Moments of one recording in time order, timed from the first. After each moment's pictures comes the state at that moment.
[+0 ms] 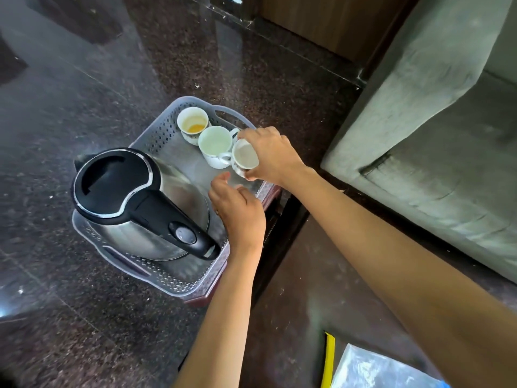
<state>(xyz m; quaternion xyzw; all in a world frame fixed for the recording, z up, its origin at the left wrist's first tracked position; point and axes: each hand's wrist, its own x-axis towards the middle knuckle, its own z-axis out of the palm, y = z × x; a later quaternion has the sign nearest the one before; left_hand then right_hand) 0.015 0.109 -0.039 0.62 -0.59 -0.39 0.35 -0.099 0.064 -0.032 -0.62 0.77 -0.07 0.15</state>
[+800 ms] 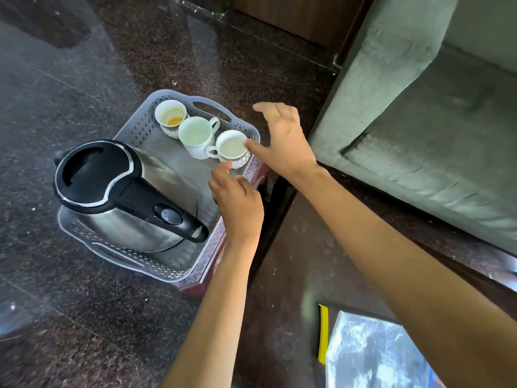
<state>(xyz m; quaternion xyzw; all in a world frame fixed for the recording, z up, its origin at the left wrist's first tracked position) 0.016 0.138 -0.025 0.56 -0.65 -0.41 0.31 -0.107 0.123 -0.006 -0.51 0.81 -0.28 0.09</state>
